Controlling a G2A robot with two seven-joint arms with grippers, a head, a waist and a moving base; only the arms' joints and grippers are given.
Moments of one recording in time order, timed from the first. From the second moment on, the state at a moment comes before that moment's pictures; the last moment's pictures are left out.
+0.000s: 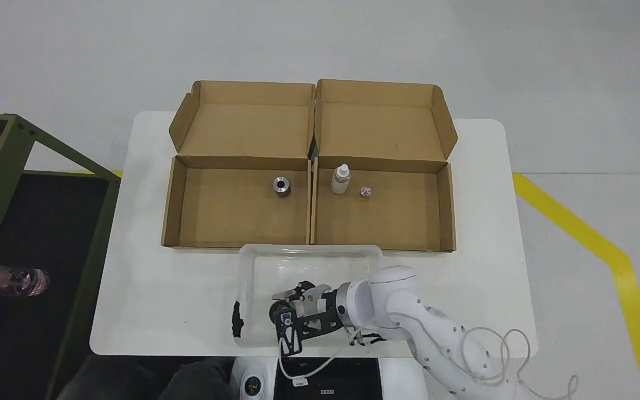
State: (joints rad) left arm -0.19 -0.18 -0.57 -1.44 2.04 -0.23 0.13; right arm -1.19 -1.26 0.80 -1.86 -1.53 -0.97 0.53
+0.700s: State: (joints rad) left arm -0.19 -0.18 -0.57 -1.44 2.04 -0.23 0.13; right arm -1.18 -1.25 0.78 -1.88 -1.52 -0.96 0.53
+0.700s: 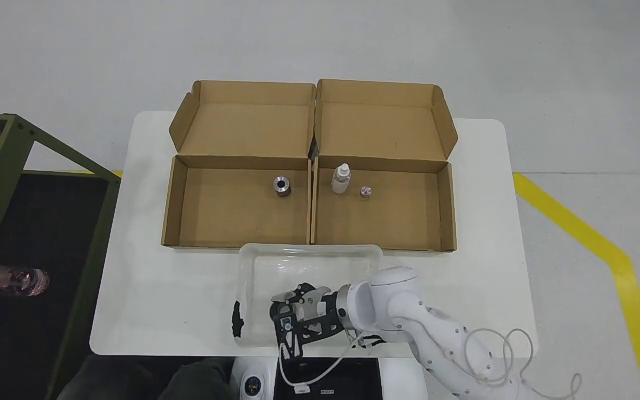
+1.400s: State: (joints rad) left arm -0.19 -0.18 -0.57 -1.44 2.04 -0.23 0.13; right arm -1.11 -1.26 0.71 -1.77 -1.52 -0.92 0.50
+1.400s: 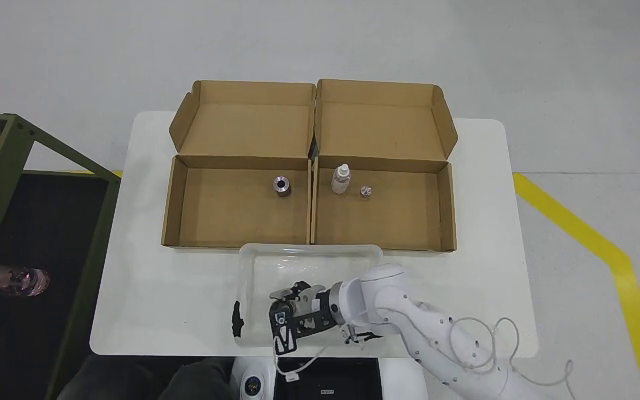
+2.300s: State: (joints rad) left arm -0.19 -0.18 -0.57 -1.44 2.04 -0.23 0.13; right arm -0.99 -1.30 0.64 -1.65 -1.40 -0.89 0.47
